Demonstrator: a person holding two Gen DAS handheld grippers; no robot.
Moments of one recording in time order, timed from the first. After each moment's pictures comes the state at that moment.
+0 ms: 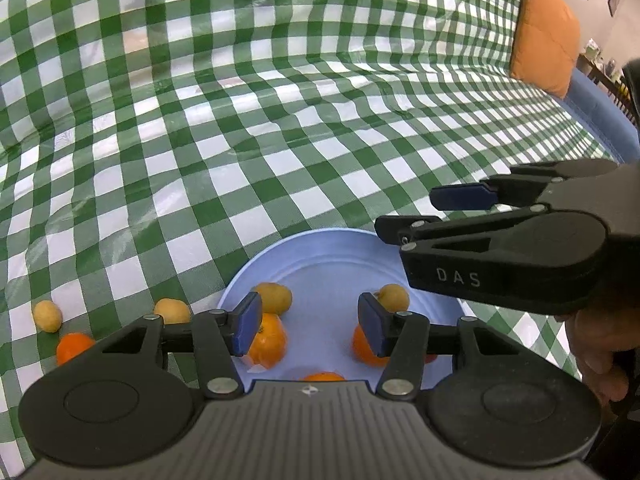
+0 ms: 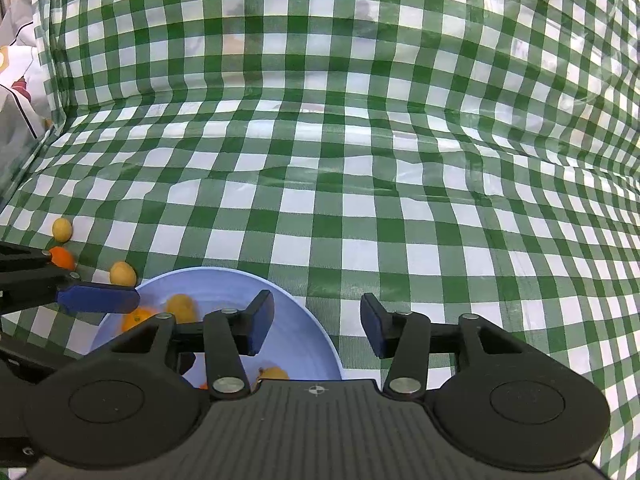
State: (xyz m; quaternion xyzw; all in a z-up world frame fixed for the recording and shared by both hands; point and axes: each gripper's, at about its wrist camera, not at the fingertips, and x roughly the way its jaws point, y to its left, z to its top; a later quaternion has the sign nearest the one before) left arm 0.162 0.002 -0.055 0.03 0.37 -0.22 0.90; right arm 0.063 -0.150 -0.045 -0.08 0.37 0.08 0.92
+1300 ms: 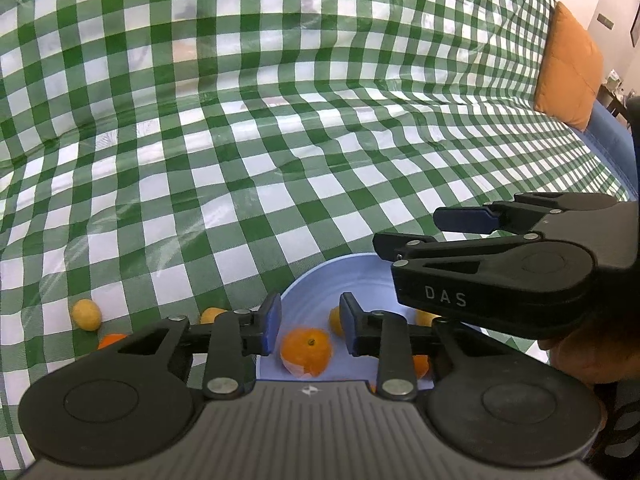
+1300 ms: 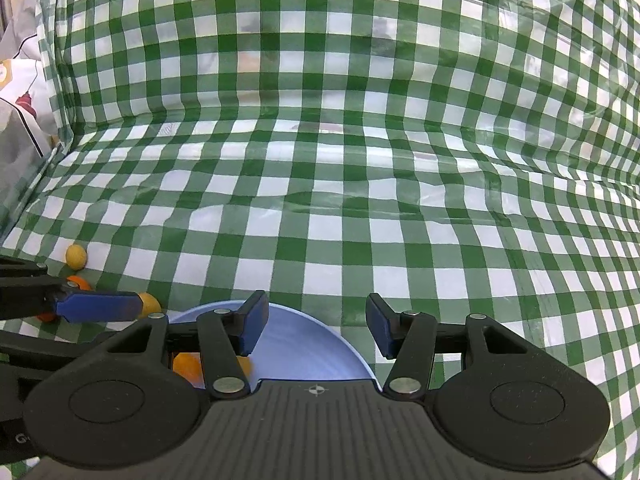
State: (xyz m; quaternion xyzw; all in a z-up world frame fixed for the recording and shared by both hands) left arm 0.129 0.014 -0.043 -0.01 0.35 -0.17 0.92; right arm 0.073 -0.129 -0.037 -0.07 0.36 0.09 0.93
